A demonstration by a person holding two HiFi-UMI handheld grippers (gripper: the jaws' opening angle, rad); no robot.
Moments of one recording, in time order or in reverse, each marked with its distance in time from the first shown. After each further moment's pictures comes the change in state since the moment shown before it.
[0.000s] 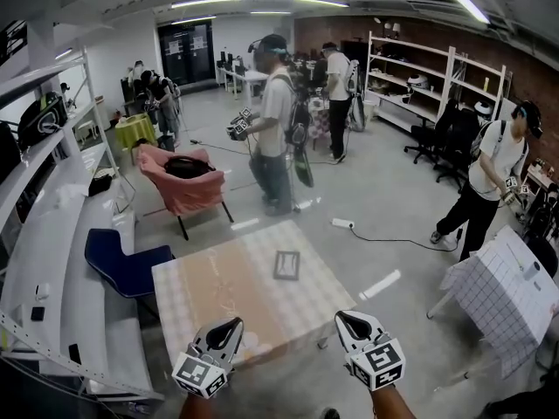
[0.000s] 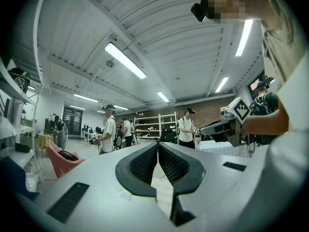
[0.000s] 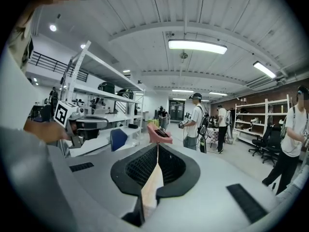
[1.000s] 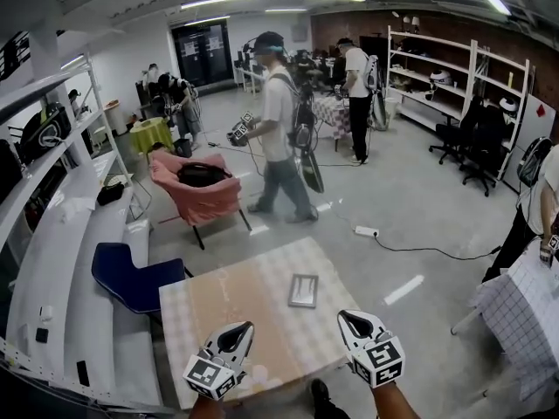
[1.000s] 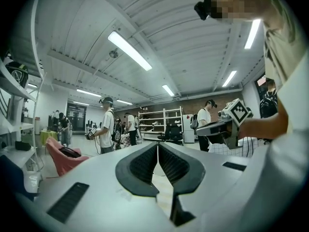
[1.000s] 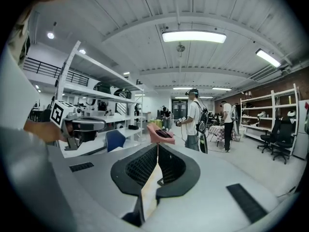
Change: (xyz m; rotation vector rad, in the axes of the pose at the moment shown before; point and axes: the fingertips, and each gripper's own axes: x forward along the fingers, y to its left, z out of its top) left arm 0.114 0.087 -0.040 -0.016 0.065 0.044; right arm 0.151 -0.080 -0.022 0.046 -0.005 0.054
